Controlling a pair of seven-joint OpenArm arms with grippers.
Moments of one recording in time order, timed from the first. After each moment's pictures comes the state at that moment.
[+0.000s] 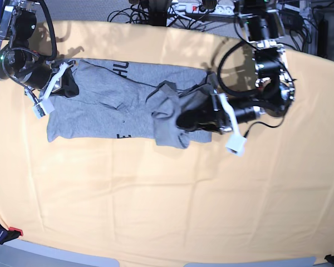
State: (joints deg) left arm -4.4 -2.3 -12.7 88.4 -77.9 -43.9 81.3; right arm -14.7 18.0 22.9 102.7 44.4 41.8 -66.5
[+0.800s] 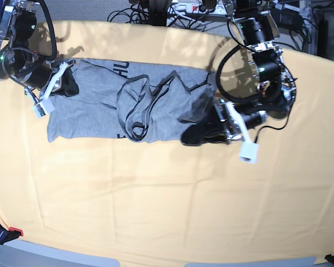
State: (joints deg) left arm -6.4 -1.5 -20.6 88.5 -84.9 -43.9 81.3; right arm -14.7 18.0 22.9 102.7 44.4 41.8 -67.2
